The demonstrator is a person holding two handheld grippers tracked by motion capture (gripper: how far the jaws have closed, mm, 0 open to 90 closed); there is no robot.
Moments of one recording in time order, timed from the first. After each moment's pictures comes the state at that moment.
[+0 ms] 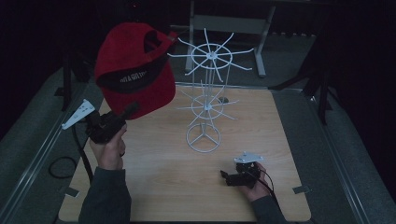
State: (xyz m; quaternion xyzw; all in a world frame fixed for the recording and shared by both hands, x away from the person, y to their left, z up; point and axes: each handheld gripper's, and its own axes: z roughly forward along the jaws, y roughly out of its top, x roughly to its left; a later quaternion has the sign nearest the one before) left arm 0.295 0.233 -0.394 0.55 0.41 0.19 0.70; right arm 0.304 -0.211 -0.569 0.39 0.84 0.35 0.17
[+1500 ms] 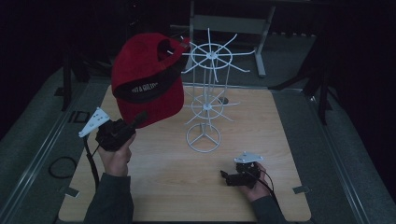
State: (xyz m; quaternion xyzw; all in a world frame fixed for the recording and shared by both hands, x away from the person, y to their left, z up) left arm 0.291 0.213 -0.416 0.60 0.40 0.21 0.66; right arm 0.304 -0.211 -0.569 0.39 0.84 0.35 0.17
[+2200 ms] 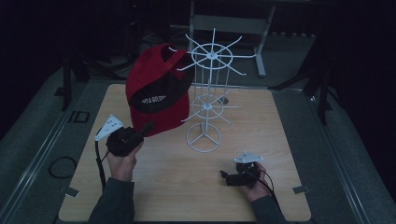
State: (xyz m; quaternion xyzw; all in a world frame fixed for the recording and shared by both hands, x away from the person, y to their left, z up) left arm 0.296 0.200 -0.448 0.63 0.42 0.20 0.62; right arm 0.304 -0.211 -0.569 0.38 0.84 0.35 0.17
